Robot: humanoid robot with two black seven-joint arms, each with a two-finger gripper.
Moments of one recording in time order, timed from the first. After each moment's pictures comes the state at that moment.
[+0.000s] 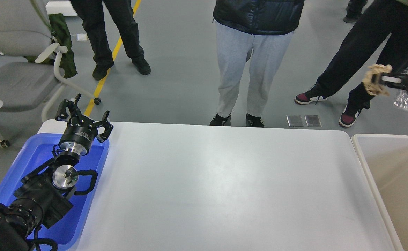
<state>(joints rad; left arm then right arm) -0.72 0.21 -0.76 -0.21 -0.11 -0.59 -0.49 1.40 -0.85 -0.47 0.70 -0.84 0.13 0.32</state>
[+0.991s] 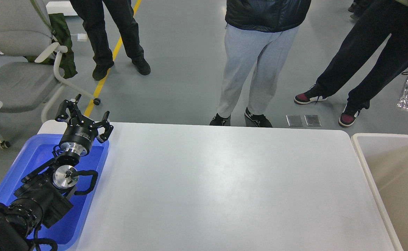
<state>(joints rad) -0.72 0.21 -0.76 -0.21 -0.11 -0.59 -0.49 0.65 -0.54 -0.09 0.07 -0.14 0.03 0.22</state>
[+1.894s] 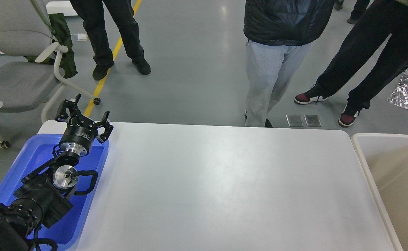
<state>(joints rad) -0.72 0.21 -0.76 -0.21 -0.11 -0.59 -0.49 0.64 -0.51 0.31 0.06 -0.10 0.00 0.06</state>
